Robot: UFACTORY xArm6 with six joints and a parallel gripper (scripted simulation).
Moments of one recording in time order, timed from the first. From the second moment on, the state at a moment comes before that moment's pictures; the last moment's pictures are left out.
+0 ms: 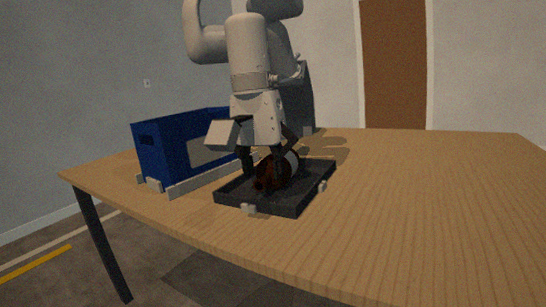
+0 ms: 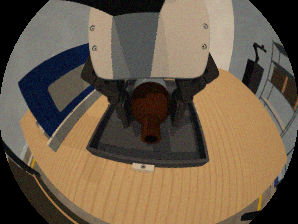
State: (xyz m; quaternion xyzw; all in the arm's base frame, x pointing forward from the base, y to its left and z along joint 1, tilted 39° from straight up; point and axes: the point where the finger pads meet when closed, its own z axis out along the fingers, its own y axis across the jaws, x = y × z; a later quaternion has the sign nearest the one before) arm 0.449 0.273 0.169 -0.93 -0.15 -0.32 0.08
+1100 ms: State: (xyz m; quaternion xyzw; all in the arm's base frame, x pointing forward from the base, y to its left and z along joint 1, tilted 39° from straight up) arm 0.461 0.278 0.152 -0.93 -0.15 -0.32 0.08
